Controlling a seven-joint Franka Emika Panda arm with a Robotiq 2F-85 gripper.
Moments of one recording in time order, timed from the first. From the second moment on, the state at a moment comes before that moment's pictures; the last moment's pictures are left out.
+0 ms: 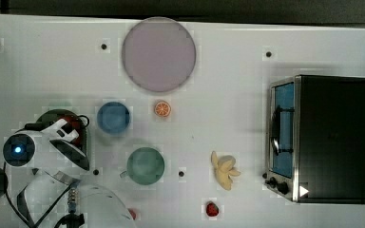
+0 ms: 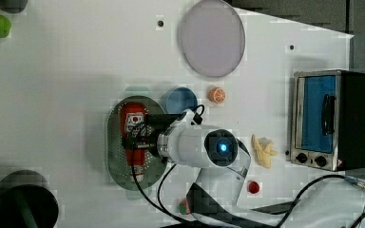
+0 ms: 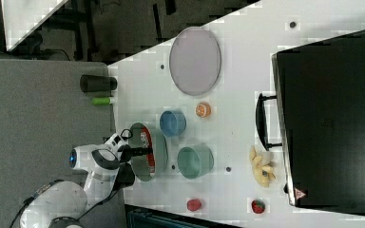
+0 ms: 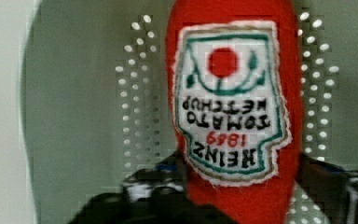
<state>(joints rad) 0.06 0.64 0.63 -2.13 -0.48 1.04 0.21</state>
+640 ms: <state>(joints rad) 0.00 0.42 0.71 -2.16 -0.30 0.89 0.21</state>
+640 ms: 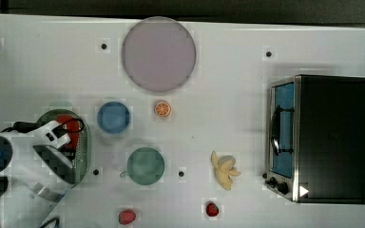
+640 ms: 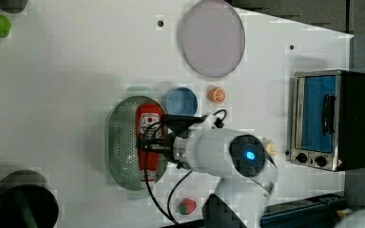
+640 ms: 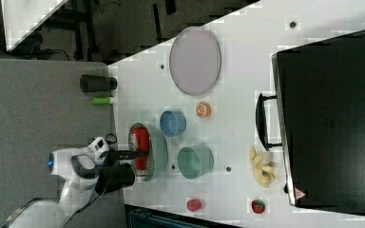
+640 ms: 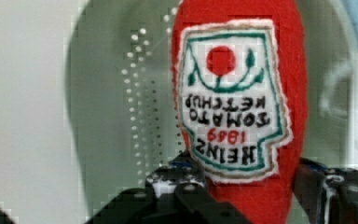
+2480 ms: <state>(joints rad) -0.35 0.02 0.29 -2.03 0.00 0.45 -0.63</state>
